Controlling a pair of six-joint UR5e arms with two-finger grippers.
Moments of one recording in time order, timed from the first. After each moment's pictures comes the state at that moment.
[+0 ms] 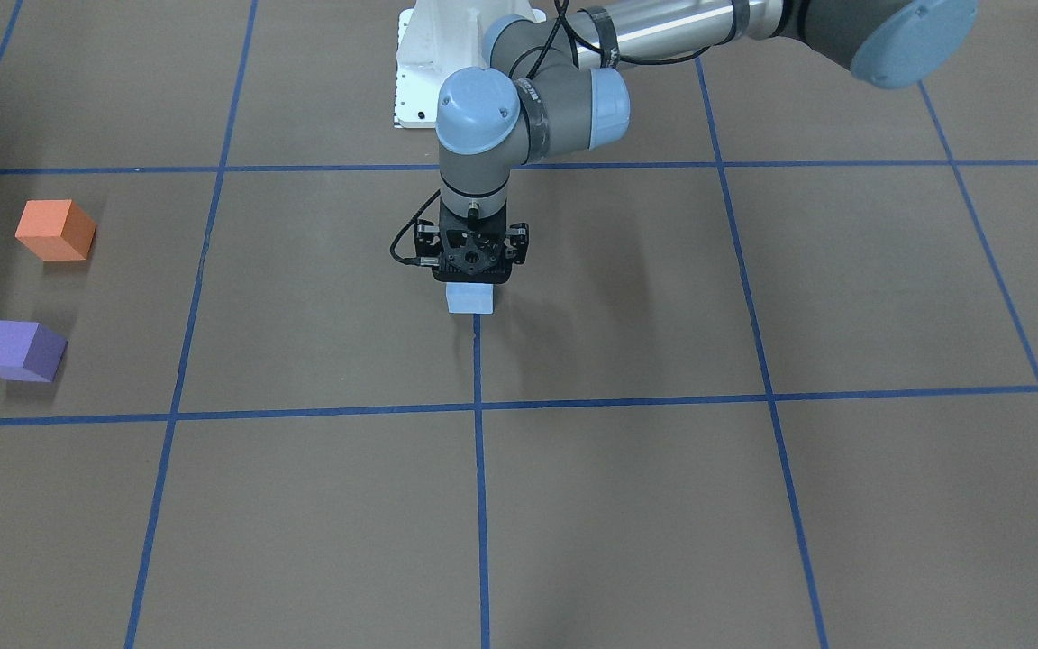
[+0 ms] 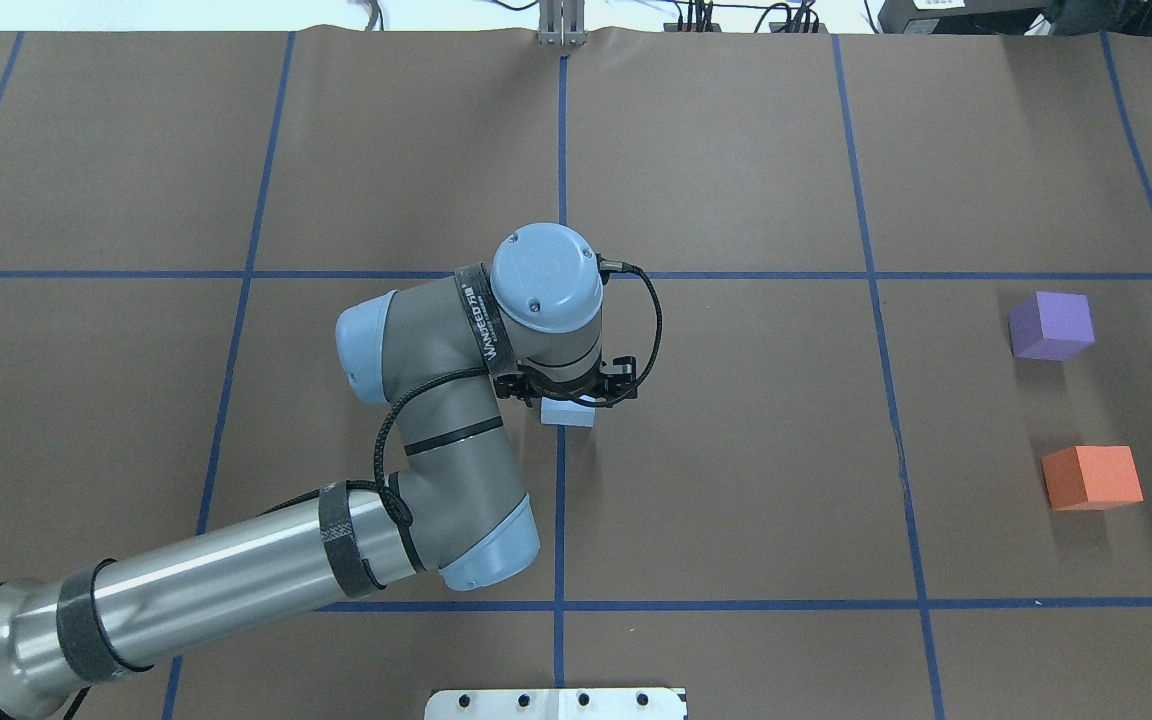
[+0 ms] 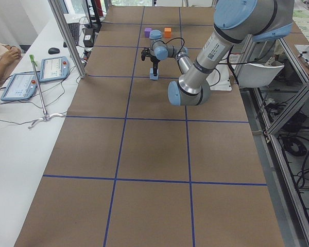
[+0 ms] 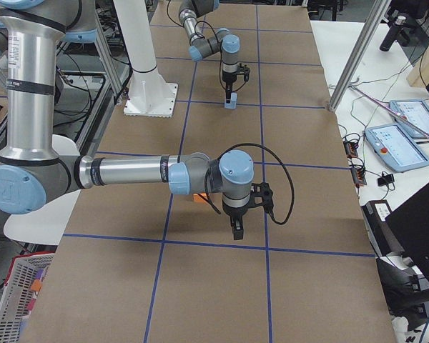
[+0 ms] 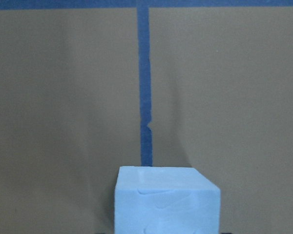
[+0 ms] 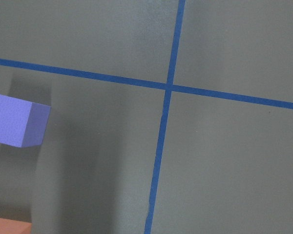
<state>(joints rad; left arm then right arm) -0.46 -2.48 -1.39 -1.66 -1.88 -1.23 1.54 -1.69 1.77 -1.52 2.32 -0.05</state>
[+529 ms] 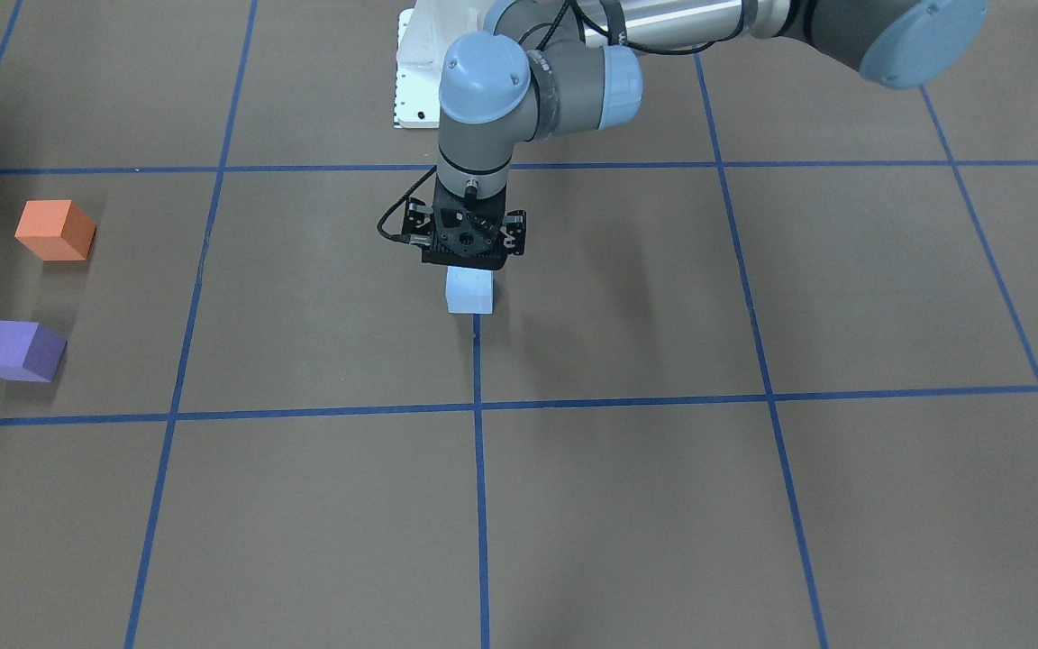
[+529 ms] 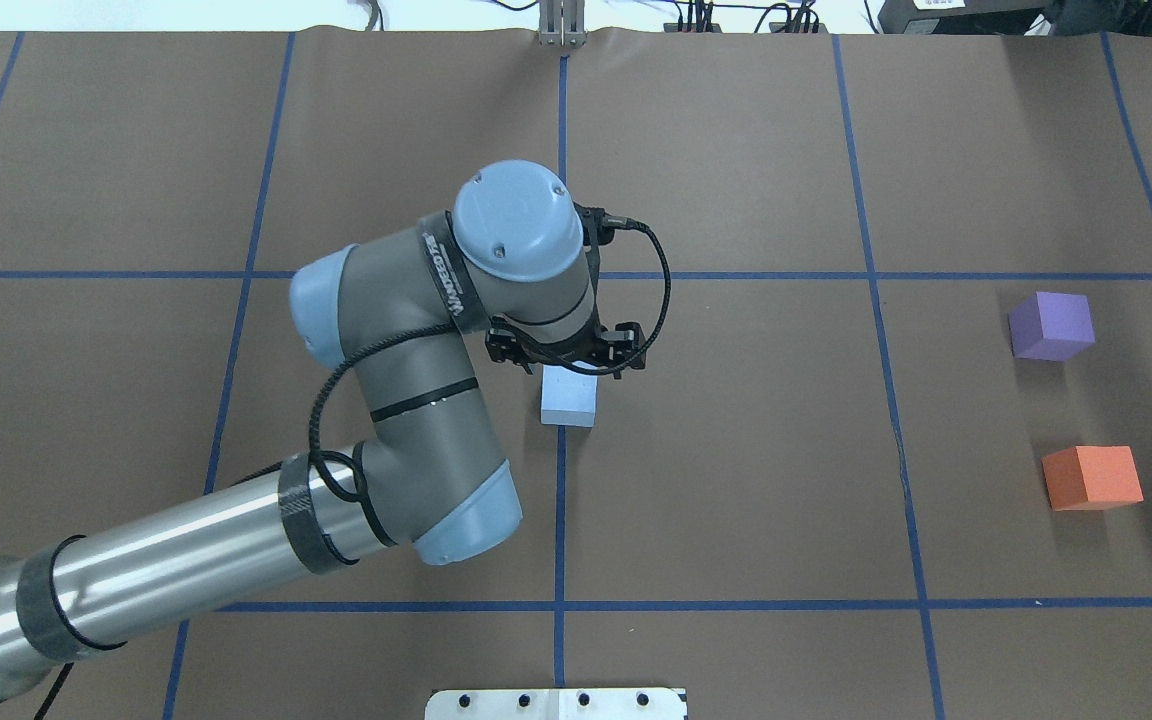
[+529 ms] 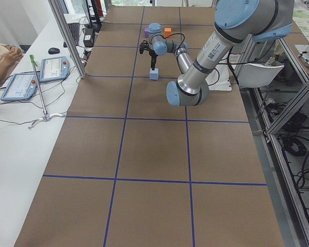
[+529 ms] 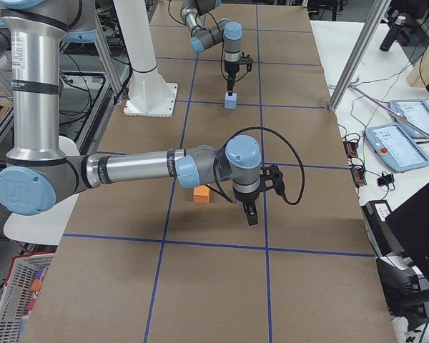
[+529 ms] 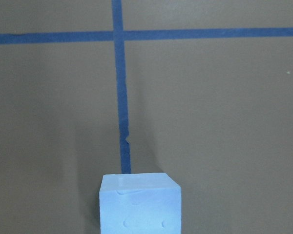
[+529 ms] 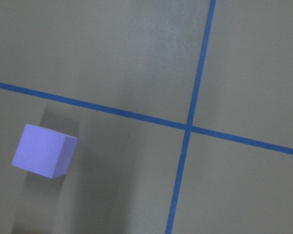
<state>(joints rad) -0.54 -2.45 -1.56 -1.58 -1.97 -1.09 1.51 -1.62 1.81 -1.47 2.37 0.06</state>
